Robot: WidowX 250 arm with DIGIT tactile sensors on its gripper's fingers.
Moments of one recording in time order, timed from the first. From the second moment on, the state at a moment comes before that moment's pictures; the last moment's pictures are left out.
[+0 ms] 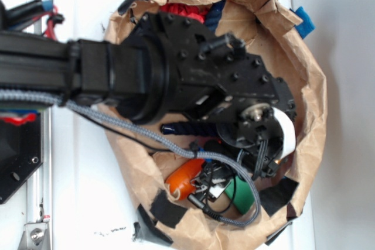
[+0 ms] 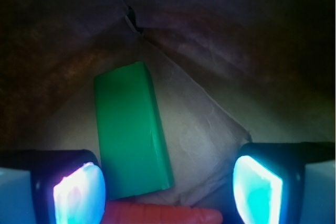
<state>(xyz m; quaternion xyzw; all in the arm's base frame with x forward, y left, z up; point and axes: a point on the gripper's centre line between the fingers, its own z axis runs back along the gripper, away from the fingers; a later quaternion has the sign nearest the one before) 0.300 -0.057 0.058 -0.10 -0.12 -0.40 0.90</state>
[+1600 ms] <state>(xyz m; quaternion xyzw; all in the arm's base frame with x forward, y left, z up) 0.278 -0.100 0.045 -0.11 -0.11 -0.46 0.88</state>
